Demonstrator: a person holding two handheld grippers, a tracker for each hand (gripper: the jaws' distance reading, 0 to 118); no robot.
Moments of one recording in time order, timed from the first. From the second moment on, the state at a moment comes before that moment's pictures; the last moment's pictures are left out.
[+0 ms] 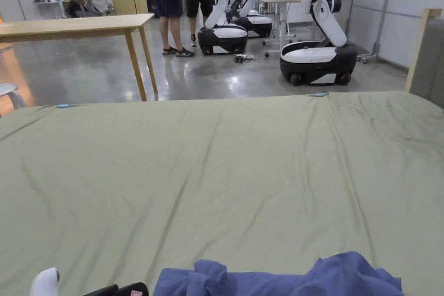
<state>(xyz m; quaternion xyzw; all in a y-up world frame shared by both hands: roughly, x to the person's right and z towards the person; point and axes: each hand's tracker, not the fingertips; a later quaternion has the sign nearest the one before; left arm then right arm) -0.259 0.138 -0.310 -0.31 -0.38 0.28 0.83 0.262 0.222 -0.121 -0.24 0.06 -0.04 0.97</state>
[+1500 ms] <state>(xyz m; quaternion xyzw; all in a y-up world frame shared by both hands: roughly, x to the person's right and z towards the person) -0.301 0.178 -0.213 -0.30 -0.34 0.15 0.88 0.244 0.220 -0.139 -0.24 0.08 -0.02 0.97</state>
